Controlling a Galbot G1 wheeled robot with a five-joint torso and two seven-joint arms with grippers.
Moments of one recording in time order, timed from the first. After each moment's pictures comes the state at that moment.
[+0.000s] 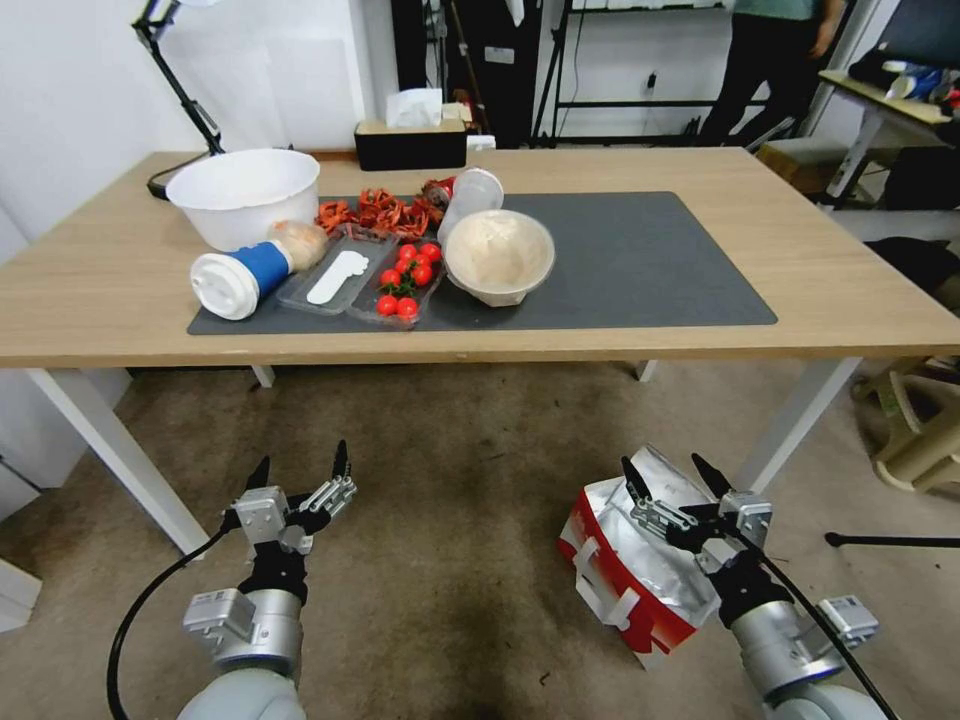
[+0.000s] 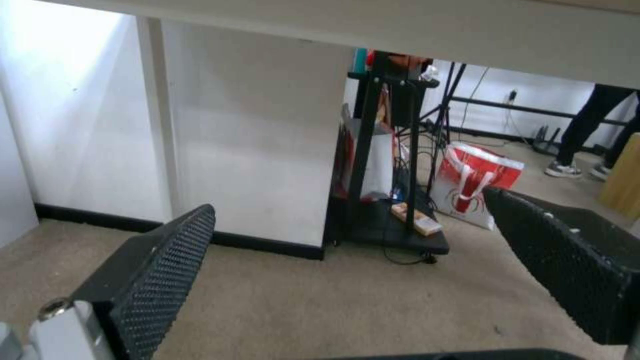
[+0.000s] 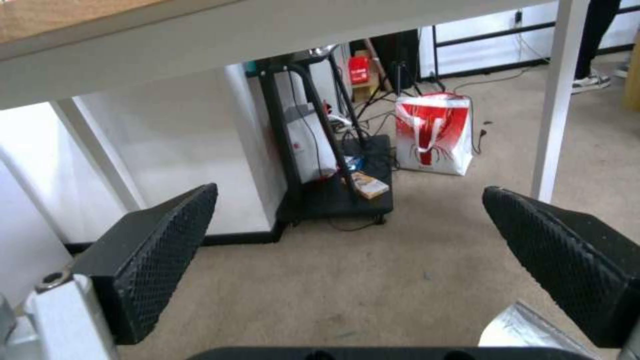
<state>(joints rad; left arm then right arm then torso) 1.75 -1.36 -0.46 -2.21 -0.34 -0.08 -0.25 -1.77 1.54 0.73 2.26 0.32 -0.10 -0.34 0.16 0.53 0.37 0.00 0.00</state>
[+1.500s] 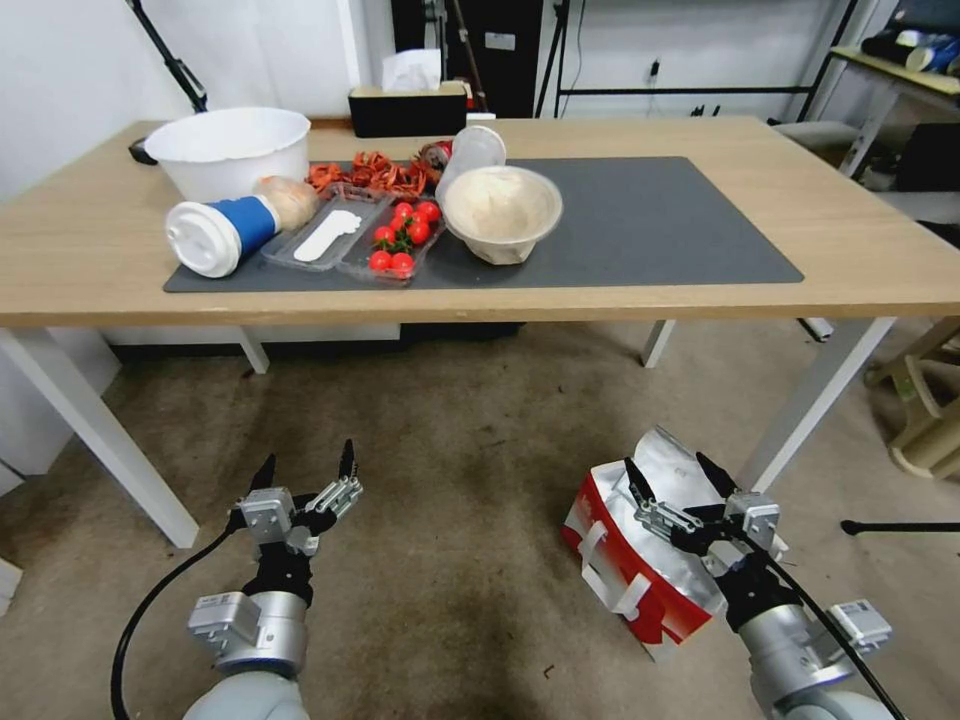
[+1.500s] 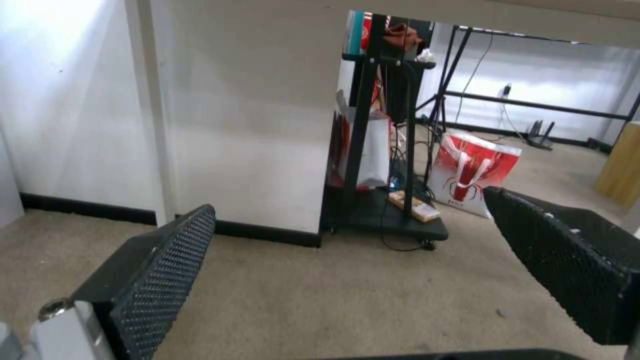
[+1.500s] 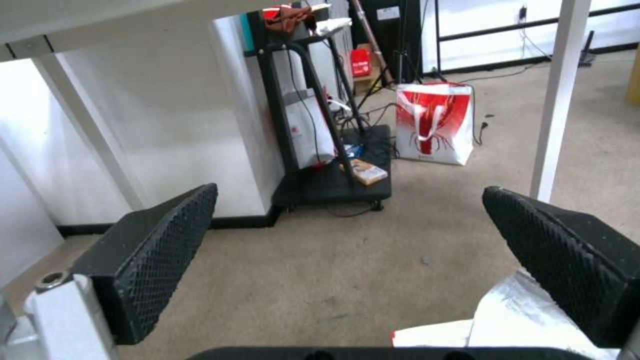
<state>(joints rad) 1.76 -1.36 -0.45 -2.22 -0.32 -0.09 -0.24 -1.79 1.53 0.75 2.28 0.32 -0.10 -0.36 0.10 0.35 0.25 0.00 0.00</state>
